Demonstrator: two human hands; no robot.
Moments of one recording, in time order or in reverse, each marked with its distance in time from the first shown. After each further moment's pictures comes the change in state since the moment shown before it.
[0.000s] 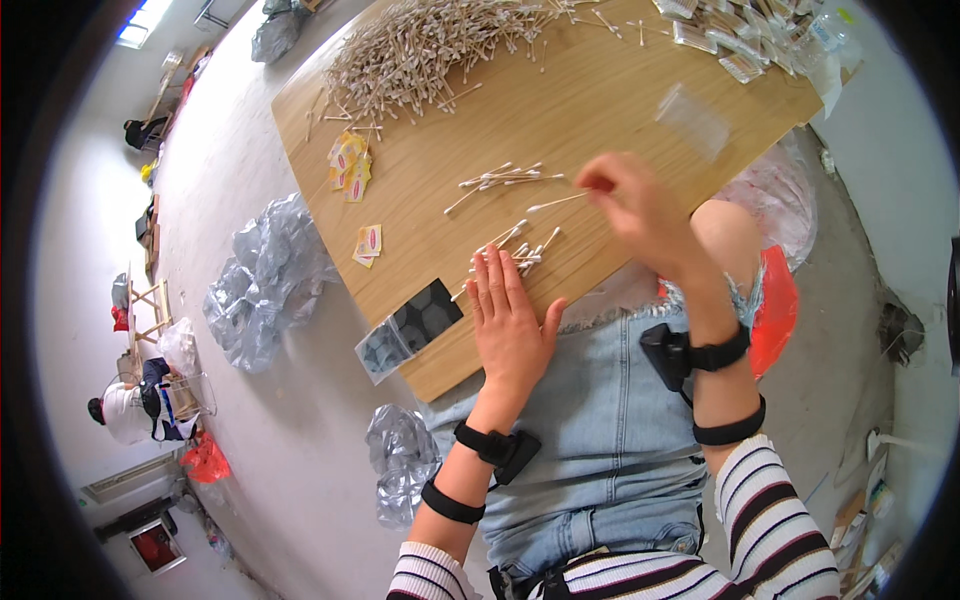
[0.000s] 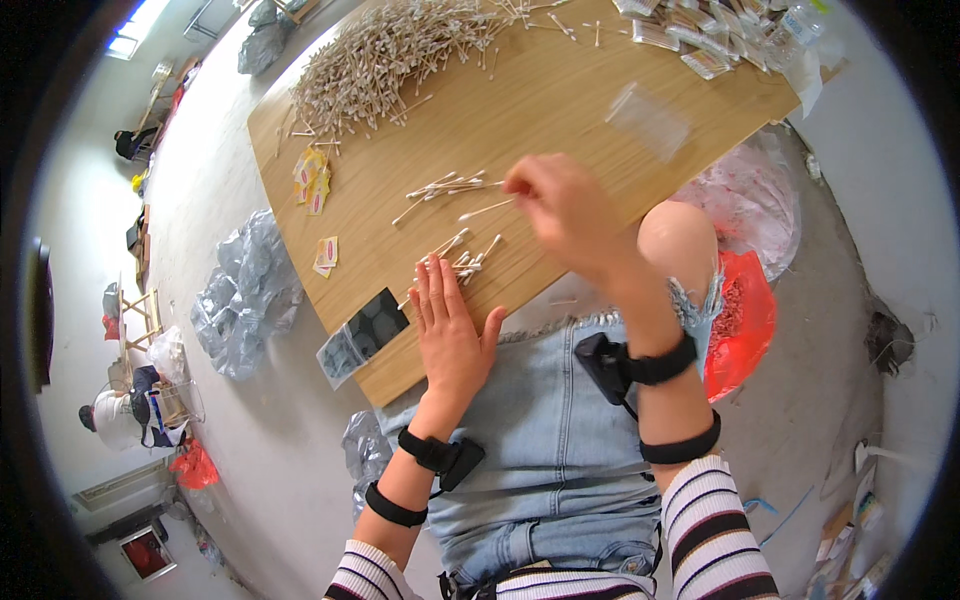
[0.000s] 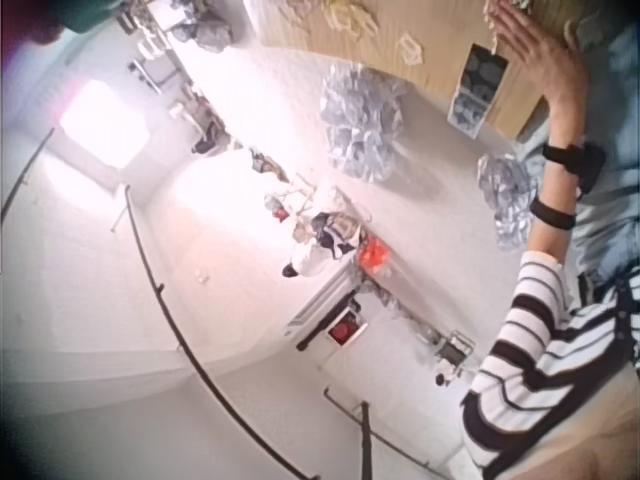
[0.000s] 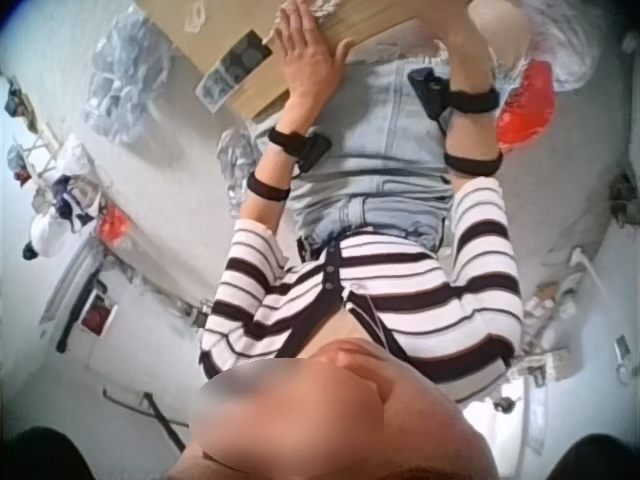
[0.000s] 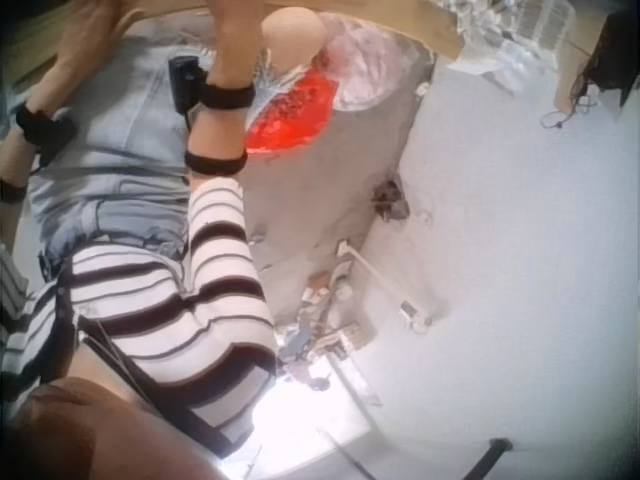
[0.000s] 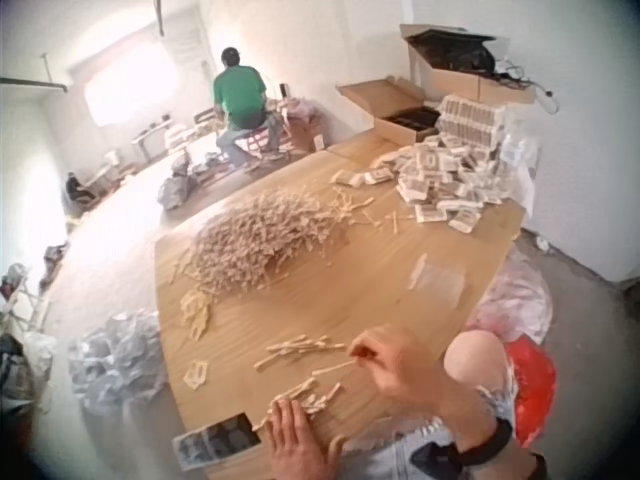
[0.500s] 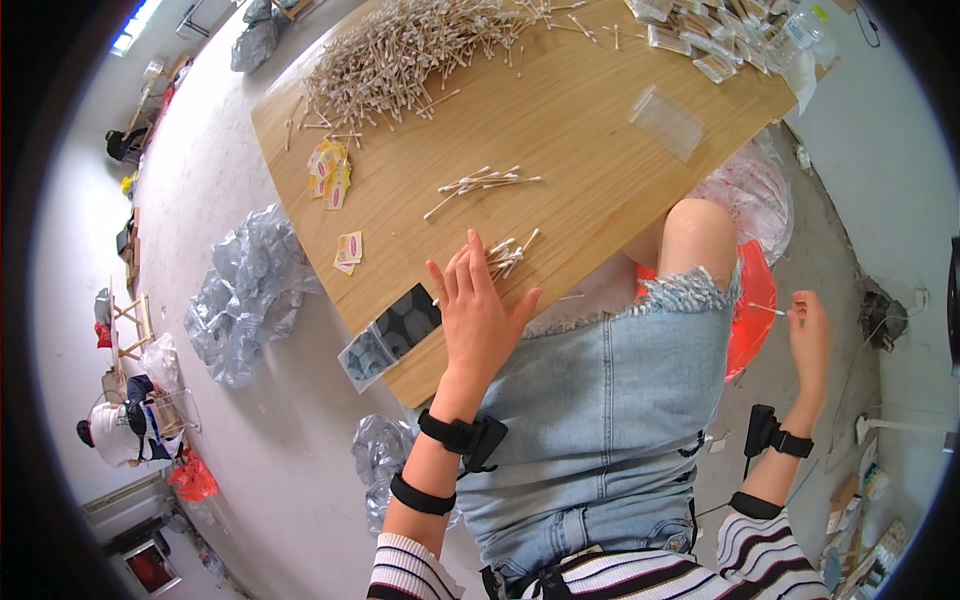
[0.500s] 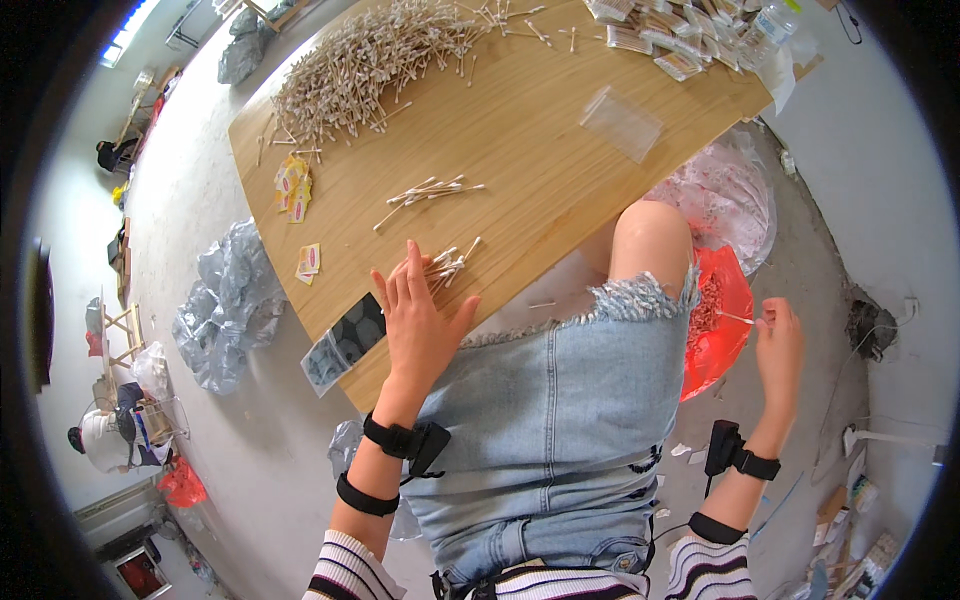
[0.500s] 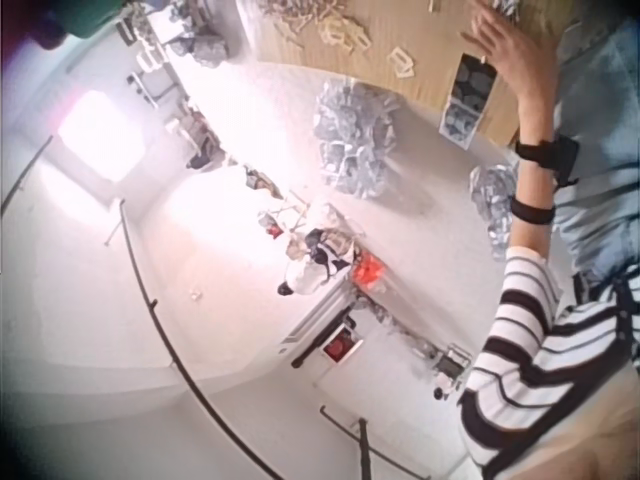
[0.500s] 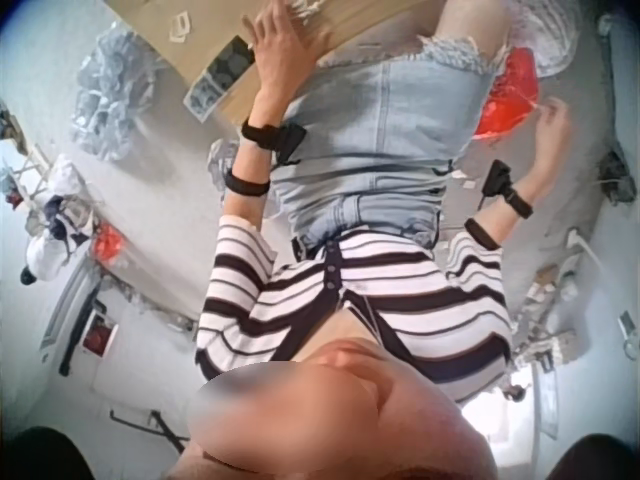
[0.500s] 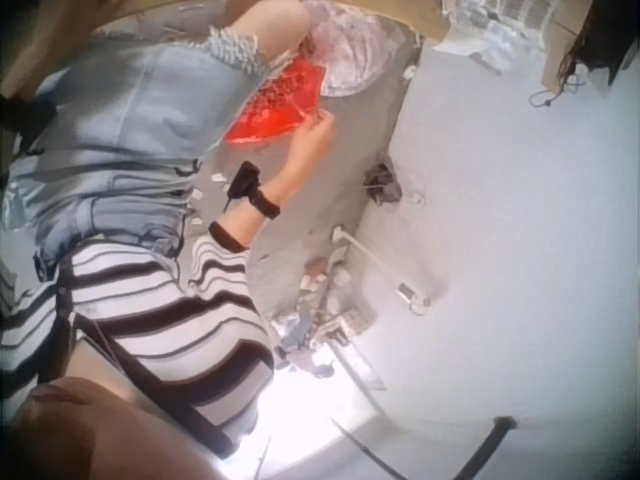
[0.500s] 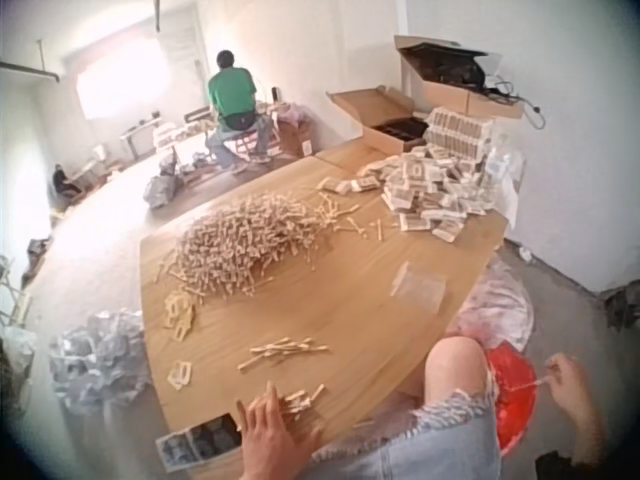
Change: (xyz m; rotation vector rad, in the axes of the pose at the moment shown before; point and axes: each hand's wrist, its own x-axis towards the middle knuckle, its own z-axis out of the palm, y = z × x) left_hand 0.023 -0.019 -0.018 -0.114 0.015 0.063; right_hand -0.216 0.043 -0.177 -0.581 0.083 0.982
